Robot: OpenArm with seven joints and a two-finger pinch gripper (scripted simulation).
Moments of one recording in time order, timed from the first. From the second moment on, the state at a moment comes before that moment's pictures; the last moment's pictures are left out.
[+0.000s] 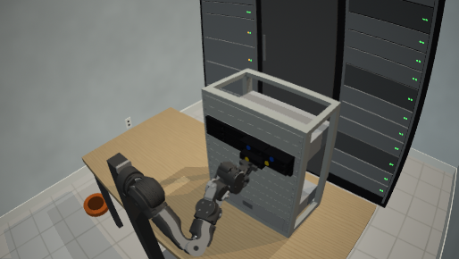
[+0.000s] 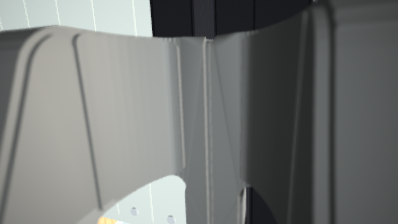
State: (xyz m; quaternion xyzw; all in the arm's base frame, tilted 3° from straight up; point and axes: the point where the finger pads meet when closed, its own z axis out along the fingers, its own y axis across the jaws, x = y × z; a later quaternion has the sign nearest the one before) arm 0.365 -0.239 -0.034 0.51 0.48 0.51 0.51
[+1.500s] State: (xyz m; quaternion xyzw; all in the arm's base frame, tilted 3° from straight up) arm 0.415 -0.190 -0.068 0.50 0.47 0.50 0.52
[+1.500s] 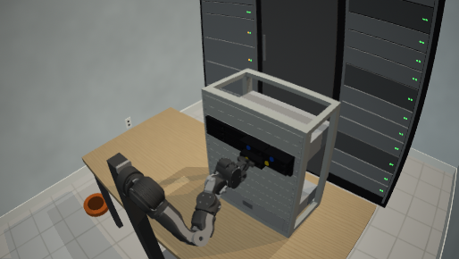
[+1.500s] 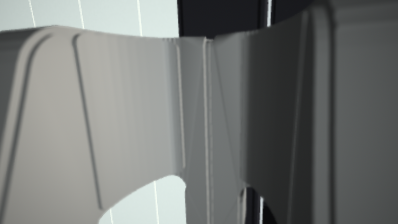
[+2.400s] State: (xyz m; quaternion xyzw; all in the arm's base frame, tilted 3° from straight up) arm 0.416 -0.189 -0.070 0.50 0.47 0.50 0.52
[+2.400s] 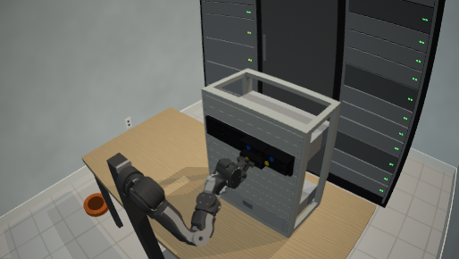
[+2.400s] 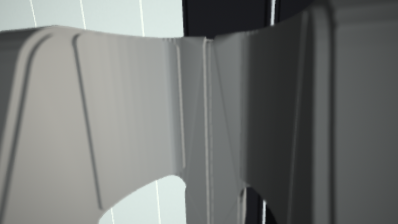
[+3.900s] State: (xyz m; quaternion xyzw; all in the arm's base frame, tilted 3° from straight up) arm 0.439 -0.191 -0.070 0.51 0.47 0.50 0.52
